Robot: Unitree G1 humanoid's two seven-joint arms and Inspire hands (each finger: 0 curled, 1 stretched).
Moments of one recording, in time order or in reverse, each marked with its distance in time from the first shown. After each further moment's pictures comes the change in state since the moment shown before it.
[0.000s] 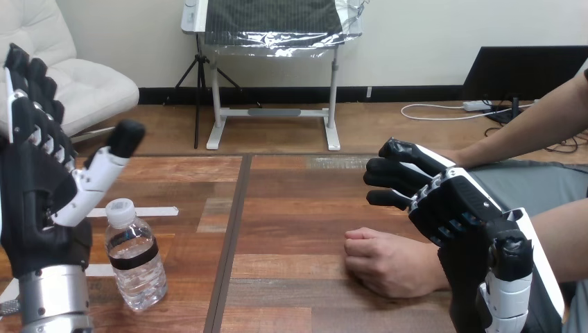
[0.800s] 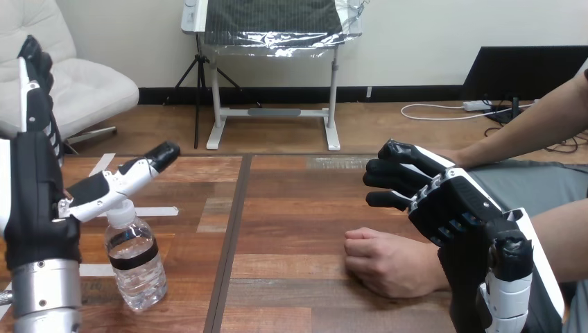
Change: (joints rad) left arm 0.000 0.074 0.000 -0.006 0.198 0.032 0.064; right arm 0.001 0.000 0.000 0.000 0.000 0.000 0.001
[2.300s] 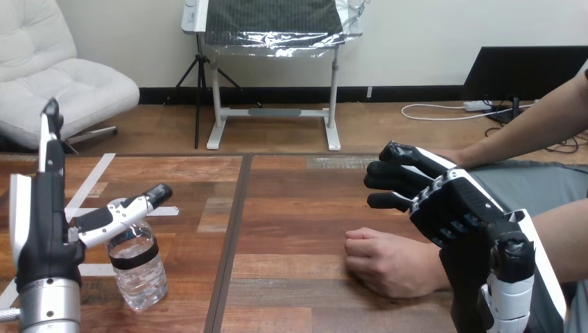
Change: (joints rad) left arm -0.020 0.080 -0.004 0.275 0.064 0.003 0.048; right arm 0.006 0.001 -0.002 0.000 0.000 -0.006 0.000
